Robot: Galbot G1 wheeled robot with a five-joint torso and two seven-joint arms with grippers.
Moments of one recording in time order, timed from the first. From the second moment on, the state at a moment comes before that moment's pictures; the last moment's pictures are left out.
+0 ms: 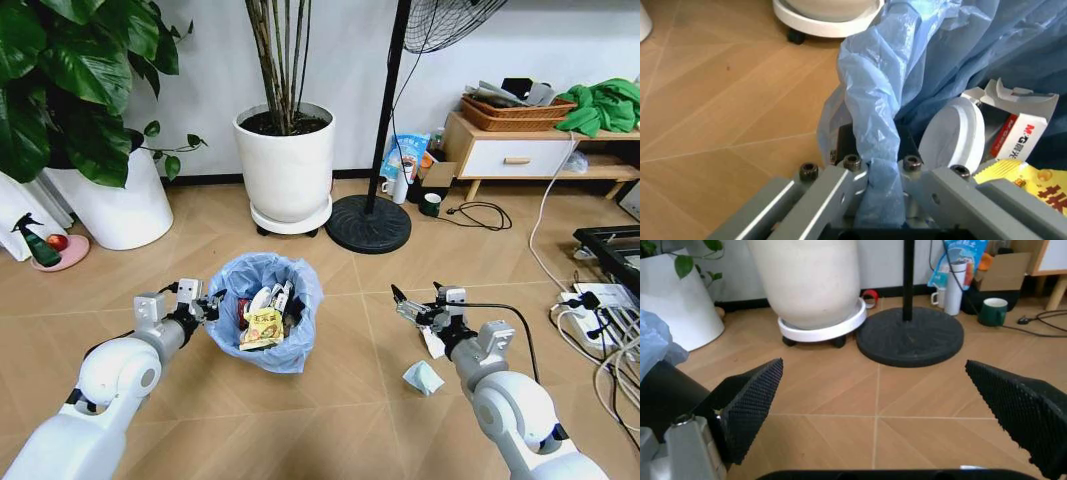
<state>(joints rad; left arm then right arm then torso) 1.20 -0.98 -0.47 -2.01 -0.71 0.64 -0.07 -1.39 1.18 0.50 2.10 0.49 -0.33 0.05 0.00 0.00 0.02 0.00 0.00</state>
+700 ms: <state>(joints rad) 1.19 -0.98 -0.47 -2.01 -0.71 0.64 -0.07 -1.38 1.19 0.51 2.02 0.47 -0.31 0.05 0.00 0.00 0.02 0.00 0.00</state>
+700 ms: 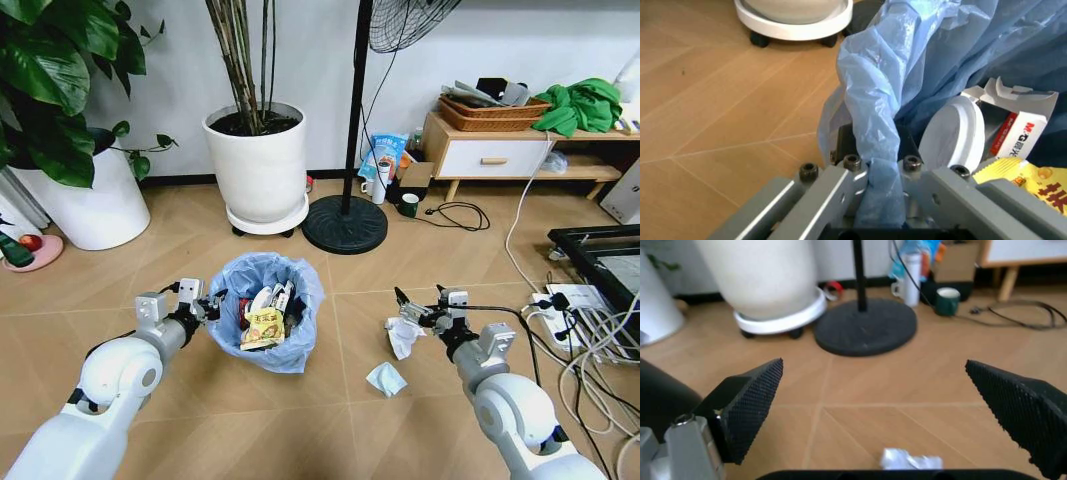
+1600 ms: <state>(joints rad) 1.18 -0.98 -0.45 -1.99 -0.71 0.64 -0.07 -1.05 1.08 0.47 1.32 0.36 -0.21 -0.36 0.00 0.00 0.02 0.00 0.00</state>
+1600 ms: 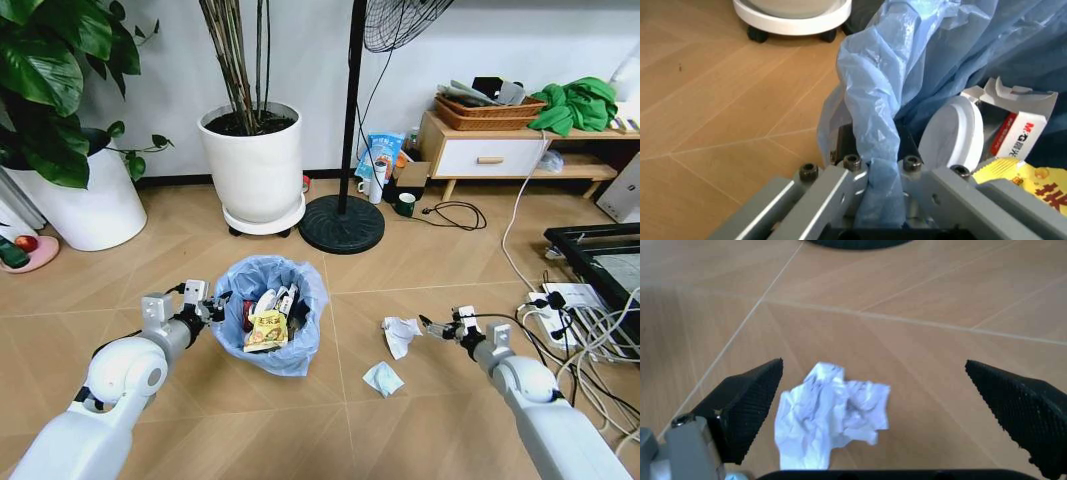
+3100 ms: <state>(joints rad) 1.18 -0.97 -0.43 -1.98 -0.71 0.63 -0.07 -0.82 1.25 0.29 0.90 0.23 -0.14 -0.31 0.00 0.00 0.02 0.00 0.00</state>
